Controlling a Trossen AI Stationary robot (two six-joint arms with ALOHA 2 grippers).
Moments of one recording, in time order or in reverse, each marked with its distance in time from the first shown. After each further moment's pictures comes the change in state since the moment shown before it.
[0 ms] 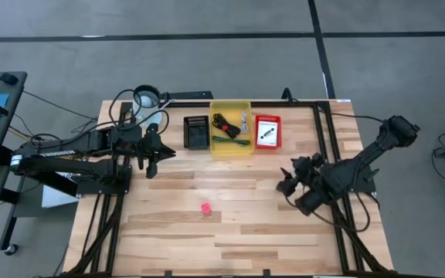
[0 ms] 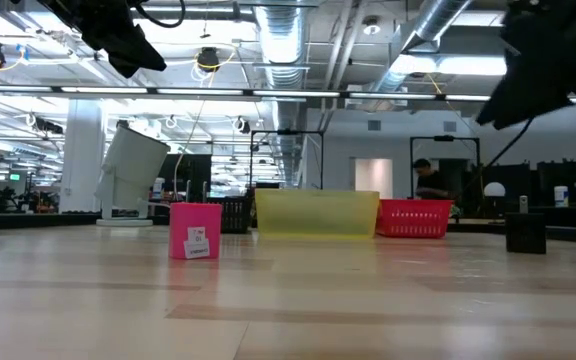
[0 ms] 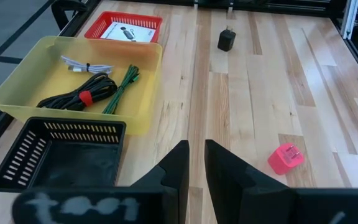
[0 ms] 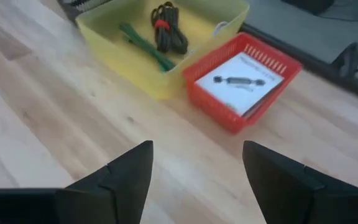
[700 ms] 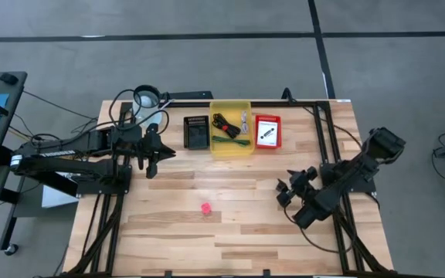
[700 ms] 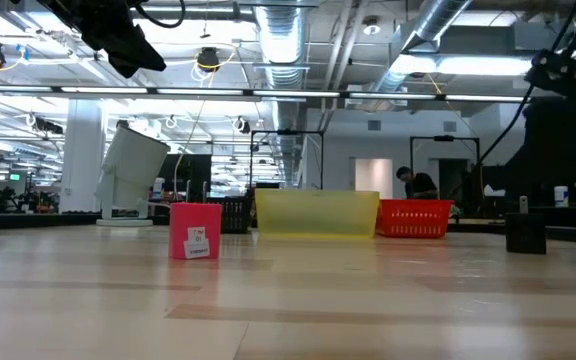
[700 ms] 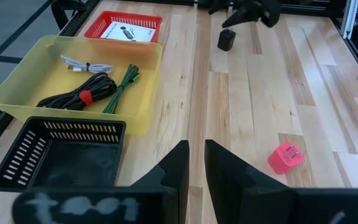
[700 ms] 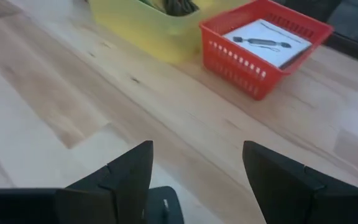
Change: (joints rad) left arm 0.000 0.000 0.000 -0.002 0.000 0.000; right arm 0.115 0.312 -0.144 0.224 0.064 0.222
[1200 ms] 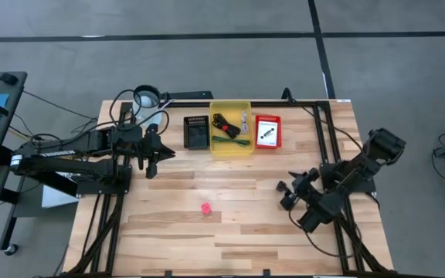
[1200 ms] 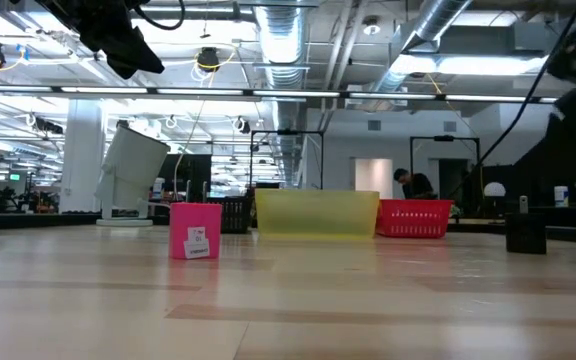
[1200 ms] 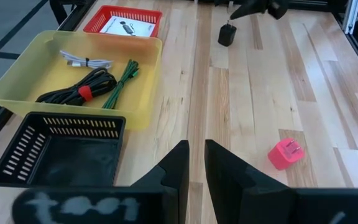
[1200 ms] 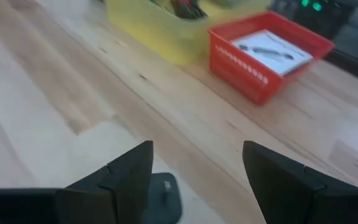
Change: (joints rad) left arm 0.000 0.000 0.000 -0.015 0.000 0.000; right arm 0.083 0.000 0.001 -0.049 0.034 0.008
